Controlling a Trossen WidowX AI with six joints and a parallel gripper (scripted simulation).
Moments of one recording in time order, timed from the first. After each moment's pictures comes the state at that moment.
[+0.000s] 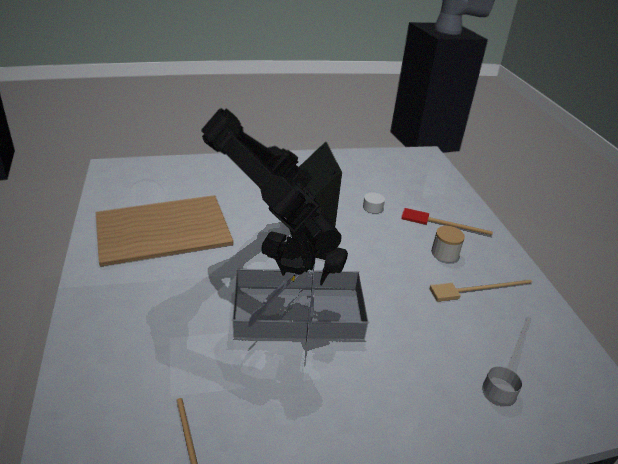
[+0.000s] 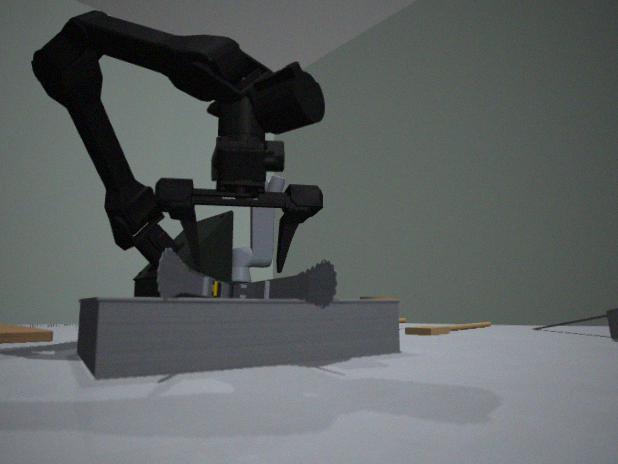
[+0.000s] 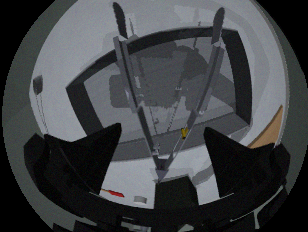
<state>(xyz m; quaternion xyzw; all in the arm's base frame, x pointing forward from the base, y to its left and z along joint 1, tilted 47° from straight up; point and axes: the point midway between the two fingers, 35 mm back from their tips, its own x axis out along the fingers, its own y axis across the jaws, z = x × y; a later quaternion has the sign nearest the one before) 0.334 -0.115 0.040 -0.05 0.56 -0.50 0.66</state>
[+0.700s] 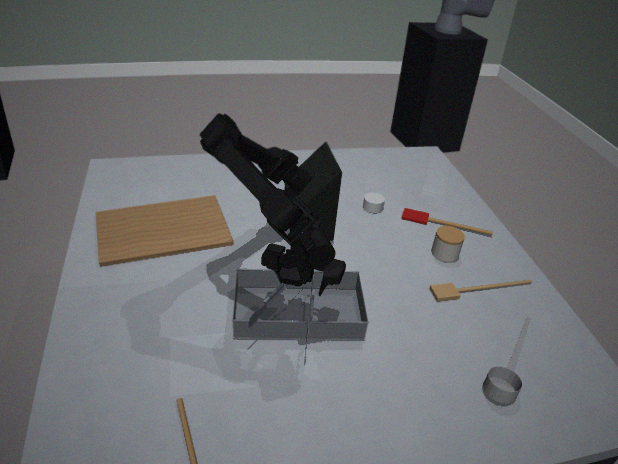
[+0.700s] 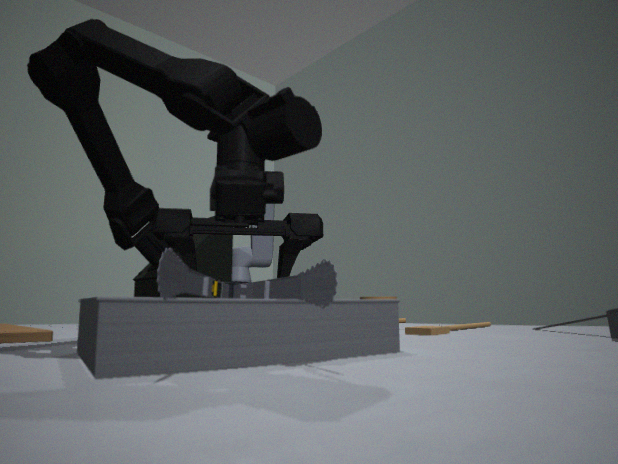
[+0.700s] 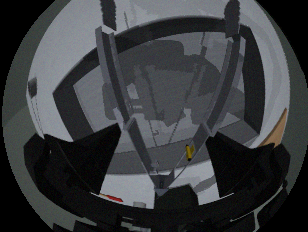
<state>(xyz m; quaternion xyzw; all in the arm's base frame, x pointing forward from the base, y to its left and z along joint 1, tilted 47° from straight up) 0.330 -0.140 0.017 -0.05 0.56 -0.50 0.66</state>
